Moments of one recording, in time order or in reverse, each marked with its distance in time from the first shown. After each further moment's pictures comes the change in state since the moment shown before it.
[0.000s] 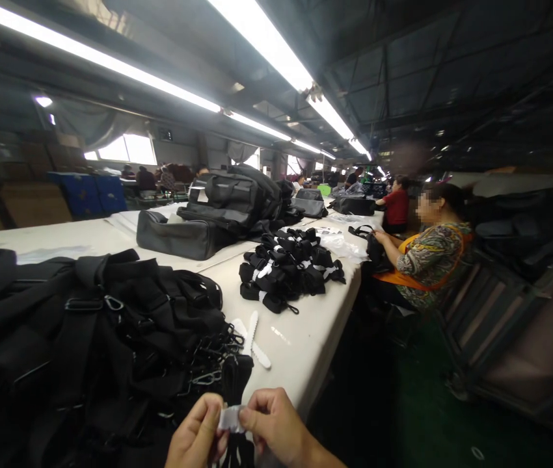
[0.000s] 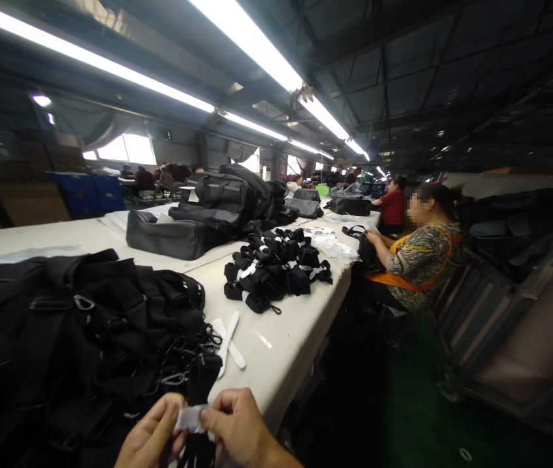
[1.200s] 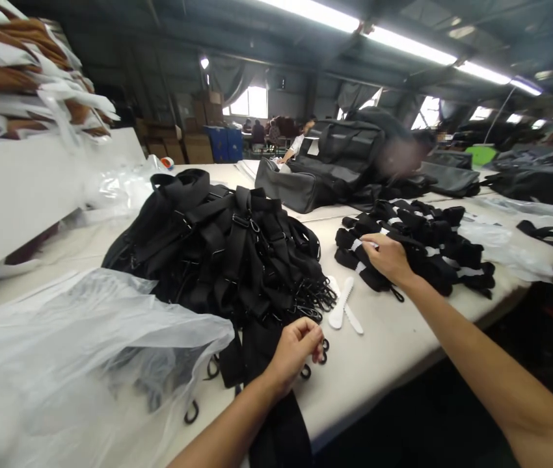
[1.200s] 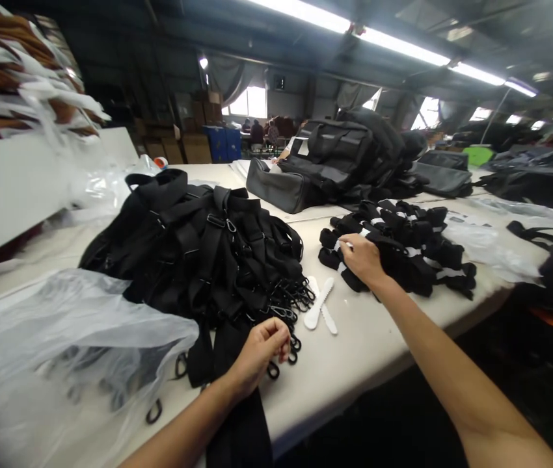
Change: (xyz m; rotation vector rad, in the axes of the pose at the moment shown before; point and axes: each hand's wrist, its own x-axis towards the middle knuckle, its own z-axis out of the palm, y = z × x) left_hand 0.012 0.004 -0.012 -0.043 -0.102 0.086; right_hand 0.200 -0.126 -0.079 -1.082 0.236 -0.693
